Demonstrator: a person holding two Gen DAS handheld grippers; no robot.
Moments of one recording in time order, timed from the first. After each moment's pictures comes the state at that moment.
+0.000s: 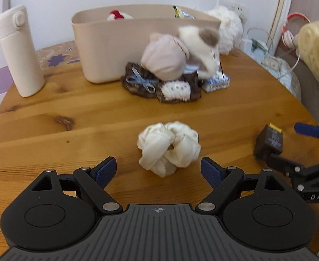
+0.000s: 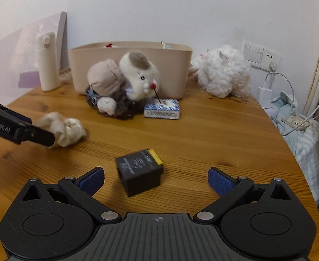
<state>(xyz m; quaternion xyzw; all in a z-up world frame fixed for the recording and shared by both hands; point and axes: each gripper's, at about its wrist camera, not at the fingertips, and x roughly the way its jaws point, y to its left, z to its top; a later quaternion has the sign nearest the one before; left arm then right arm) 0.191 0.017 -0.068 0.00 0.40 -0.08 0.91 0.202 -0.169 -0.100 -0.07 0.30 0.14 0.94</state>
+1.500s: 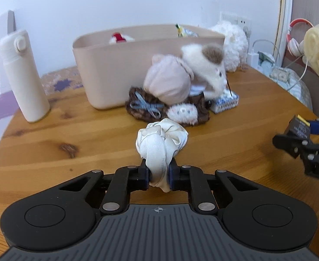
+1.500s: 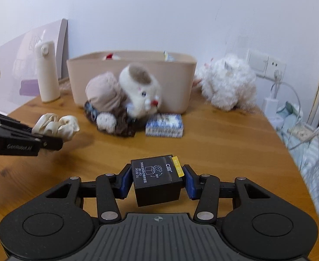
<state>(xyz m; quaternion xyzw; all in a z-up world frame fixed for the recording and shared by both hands) 0.200 0.007 -0.065 0.03 0.33 -0.05 0.94 0.222 -0.168 -0.084 -0.06 0.27 0.15 0.95</state>
